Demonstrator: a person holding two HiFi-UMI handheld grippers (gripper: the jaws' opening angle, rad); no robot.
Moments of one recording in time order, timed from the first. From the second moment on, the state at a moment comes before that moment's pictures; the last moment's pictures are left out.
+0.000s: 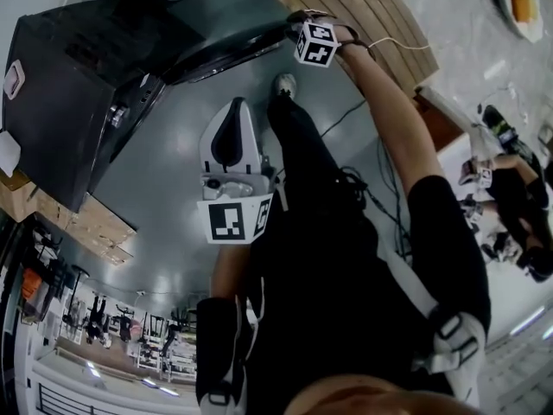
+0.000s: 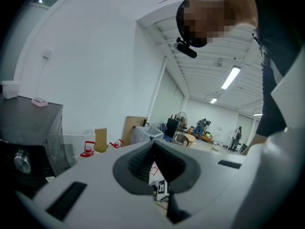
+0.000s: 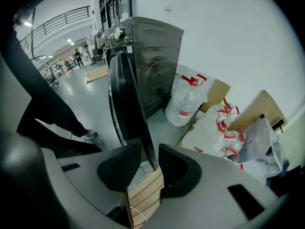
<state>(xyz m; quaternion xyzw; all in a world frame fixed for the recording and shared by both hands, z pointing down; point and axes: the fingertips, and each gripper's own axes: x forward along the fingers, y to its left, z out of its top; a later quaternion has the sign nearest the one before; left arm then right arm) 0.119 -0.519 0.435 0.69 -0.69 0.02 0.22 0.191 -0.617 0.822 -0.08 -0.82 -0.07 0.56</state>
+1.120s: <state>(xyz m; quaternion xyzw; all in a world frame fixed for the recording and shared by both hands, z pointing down) 0.088 -0.398 0.440 0.71 -0.67 -0.01 0.21 0.240 -0.486 0.835 -0.01 -0.81 -0.02 0.58</state>
